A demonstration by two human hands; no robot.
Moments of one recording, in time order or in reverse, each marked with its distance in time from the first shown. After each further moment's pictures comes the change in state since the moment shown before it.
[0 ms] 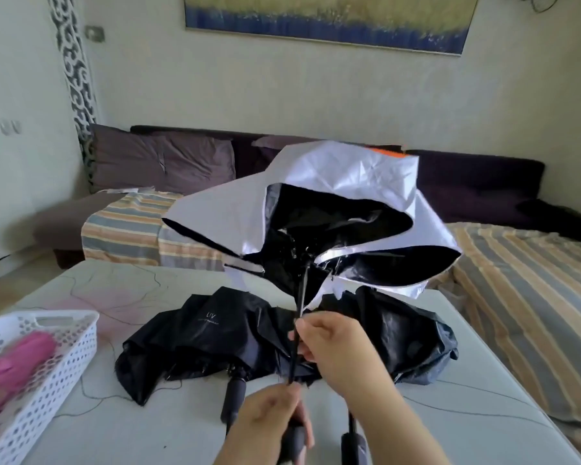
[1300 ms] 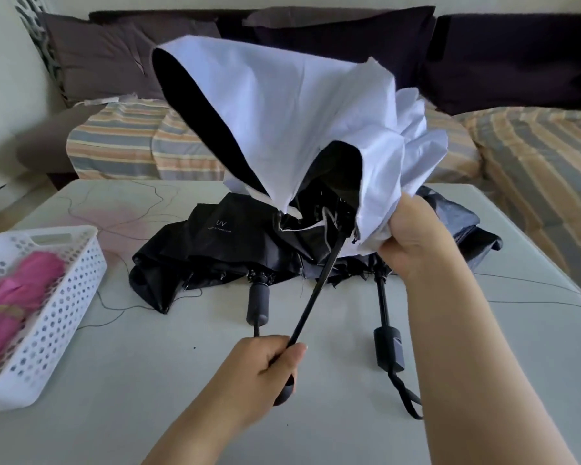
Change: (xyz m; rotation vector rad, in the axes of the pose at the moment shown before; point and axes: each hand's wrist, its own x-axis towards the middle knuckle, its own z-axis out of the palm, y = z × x) left_hand 0.001 -0.039 -0.066 0.721 -0.197 -0.031; right_hand 0.065 0.046 -0.007 0.487 0.075 0.190
